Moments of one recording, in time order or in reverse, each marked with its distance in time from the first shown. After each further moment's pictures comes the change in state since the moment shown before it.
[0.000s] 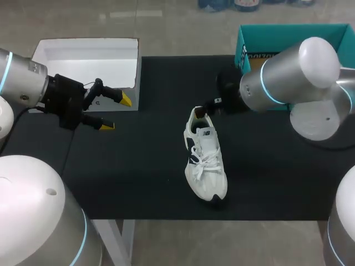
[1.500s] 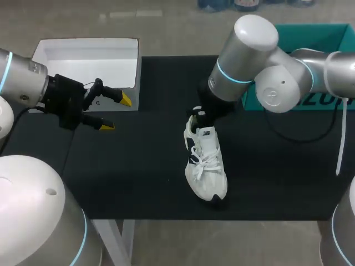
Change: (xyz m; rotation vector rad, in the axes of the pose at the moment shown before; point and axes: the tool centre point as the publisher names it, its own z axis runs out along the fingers) left arm 0.000 0.000 0.000 0.000 0.000 0.000; right arm -0.014 -0.033 0.072 0.383 -0.117 0.129
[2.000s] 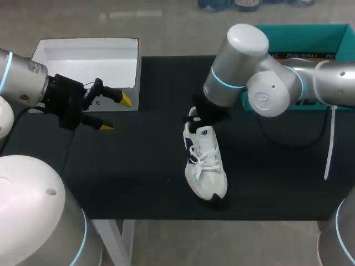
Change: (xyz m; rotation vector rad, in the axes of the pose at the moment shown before) left arm 0.000 0.000 0.000 0.000 0.000 0.000; right arm 0.004 -0.001 0.033 0.050 0.028 -0.005
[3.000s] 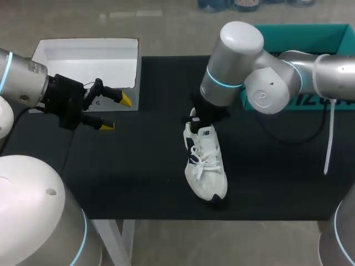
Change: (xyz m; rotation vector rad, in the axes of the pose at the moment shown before) left arm 0.000 0.000 0.000 0.000 0.000 0.000; right arm 0.003 -0.008 -0.012 0.007 -0.058 0.006
